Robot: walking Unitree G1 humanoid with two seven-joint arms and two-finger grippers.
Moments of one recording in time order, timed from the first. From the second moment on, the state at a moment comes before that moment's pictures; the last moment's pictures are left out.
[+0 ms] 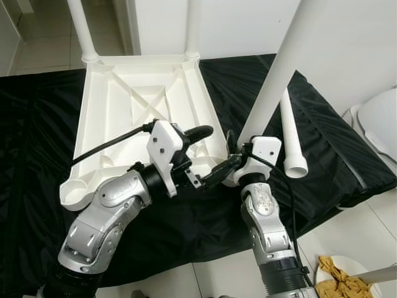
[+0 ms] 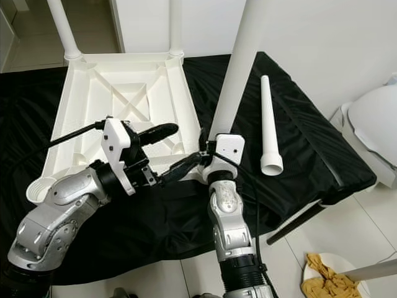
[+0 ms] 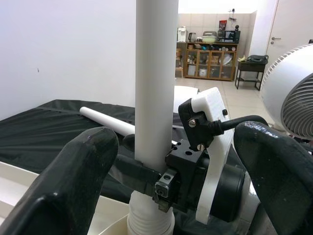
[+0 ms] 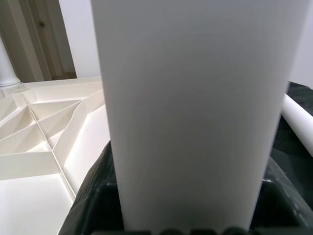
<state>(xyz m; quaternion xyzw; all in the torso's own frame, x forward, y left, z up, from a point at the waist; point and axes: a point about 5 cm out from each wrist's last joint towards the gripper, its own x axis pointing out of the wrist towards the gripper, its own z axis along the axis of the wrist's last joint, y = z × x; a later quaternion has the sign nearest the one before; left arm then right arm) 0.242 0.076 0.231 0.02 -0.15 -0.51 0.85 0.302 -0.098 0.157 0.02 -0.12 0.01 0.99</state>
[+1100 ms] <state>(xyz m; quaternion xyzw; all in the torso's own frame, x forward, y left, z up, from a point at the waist) 0.242 0.075 0.233 0.02 -0.16 -0.51 0.84 0.310 -0.103 0.164 0.02 -0.12 -0.03 0.99</state>
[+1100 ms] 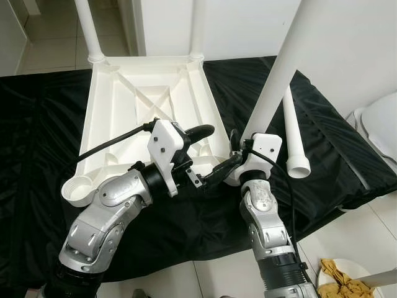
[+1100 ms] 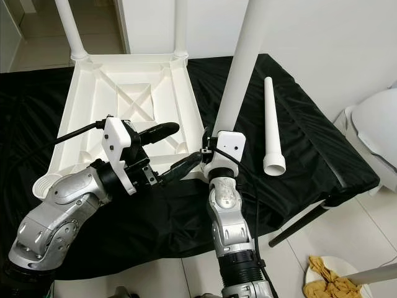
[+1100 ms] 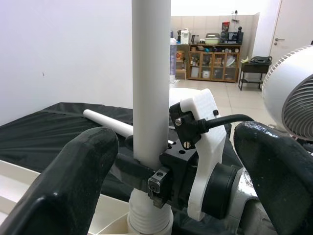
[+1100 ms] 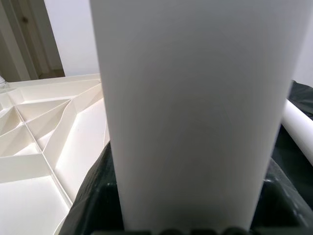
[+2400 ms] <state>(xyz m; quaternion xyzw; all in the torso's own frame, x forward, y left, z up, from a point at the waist) 0.242 0.074 0.233 0.02 -0.16 -0.51 0.84 0.315 -0.124 0.149 0.03 -0.08 0.05 1.00</state>
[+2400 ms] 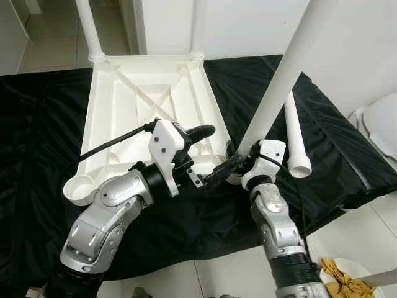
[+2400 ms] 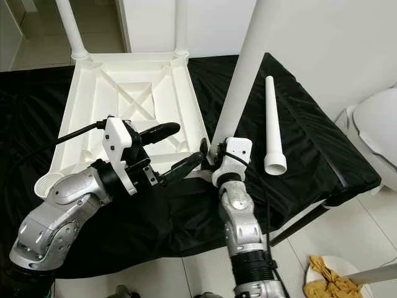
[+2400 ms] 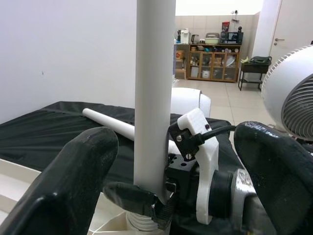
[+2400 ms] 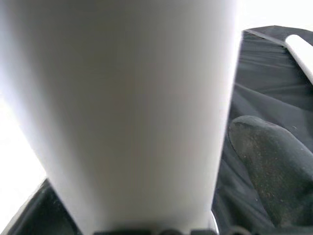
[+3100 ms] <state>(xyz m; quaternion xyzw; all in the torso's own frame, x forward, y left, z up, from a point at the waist) 0.243 0.073 0.235 0.02 -0.16 -0.52 0.84 0.321 -0.149 0.160 0.00 -0.08 0.25 0.96</state>
